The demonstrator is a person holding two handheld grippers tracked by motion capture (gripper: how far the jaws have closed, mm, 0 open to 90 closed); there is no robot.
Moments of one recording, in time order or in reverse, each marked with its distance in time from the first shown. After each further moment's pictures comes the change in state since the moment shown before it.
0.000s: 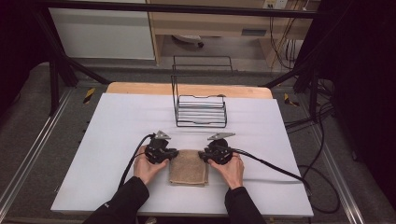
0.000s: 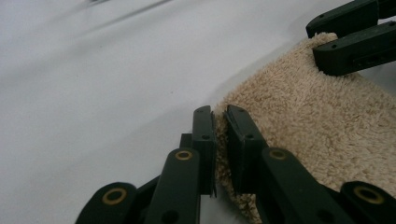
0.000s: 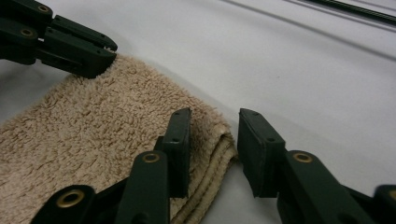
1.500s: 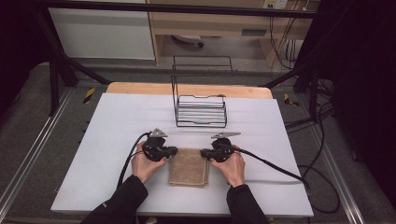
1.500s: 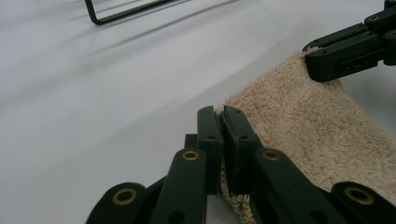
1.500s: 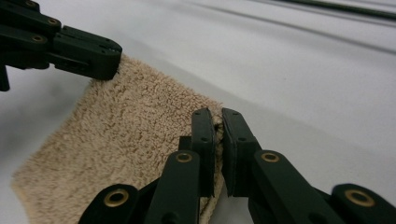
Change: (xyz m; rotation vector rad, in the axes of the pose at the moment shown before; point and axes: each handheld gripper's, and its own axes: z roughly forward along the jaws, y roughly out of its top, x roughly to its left) left arm -0.001 0.005 -0.019 -0.067 -0.040 -0.022; right arm -0.001 0.002 -0.014 -0.030 0.065 0.088
